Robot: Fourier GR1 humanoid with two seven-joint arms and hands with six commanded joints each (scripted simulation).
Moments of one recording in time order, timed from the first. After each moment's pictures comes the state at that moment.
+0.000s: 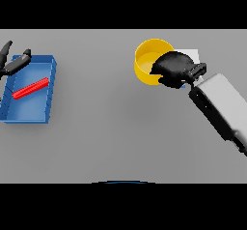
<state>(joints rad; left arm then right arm) -0.49 0.61 -0.09 -1.18 -0.01 -0.06 0.46 -0.79 -0.50 0.53 -1.22 0.79 0.53 -0.10</state>
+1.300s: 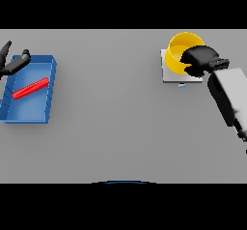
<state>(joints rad) -0.48 0.62 -0.10 -1.23 -0.01 -0.05 0.55 -0.90 -0.46 0.43 -0.61 0.82 0.24 -0.20</state>
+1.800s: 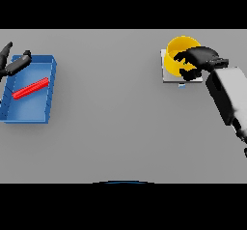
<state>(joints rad) -0.48 0.62 -0.10 -1.23 -0.01 -0.06 0.54 -0.91 -0.45 0.40 -0.60 0.77 0.32 -0.15</state>
